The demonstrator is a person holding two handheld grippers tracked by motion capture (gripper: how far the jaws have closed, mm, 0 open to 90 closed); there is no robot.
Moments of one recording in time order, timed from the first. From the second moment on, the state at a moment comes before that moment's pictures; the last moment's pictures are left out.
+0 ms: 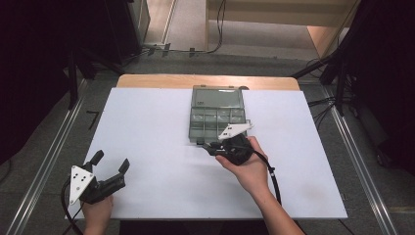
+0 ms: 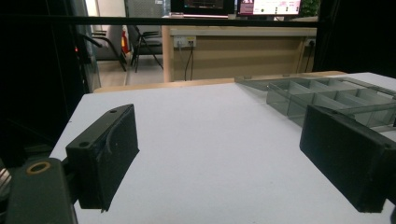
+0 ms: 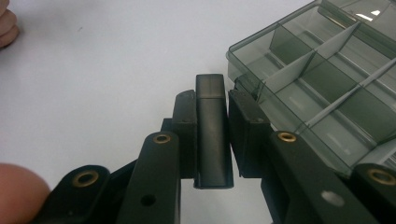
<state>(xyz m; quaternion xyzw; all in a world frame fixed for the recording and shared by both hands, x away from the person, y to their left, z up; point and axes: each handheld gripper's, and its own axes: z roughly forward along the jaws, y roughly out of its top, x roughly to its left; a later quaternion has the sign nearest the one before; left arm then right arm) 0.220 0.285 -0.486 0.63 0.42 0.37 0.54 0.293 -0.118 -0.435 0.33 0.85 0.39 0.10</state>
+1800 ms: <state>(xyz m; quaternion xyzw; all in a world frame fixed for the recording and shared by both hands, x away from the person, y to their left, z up) 0.221 0.285 -0.486 0.63 0.42 0.37 0.54 0.351 -0.100 -0.431 0.34 0.85 0.38 0.11</state>
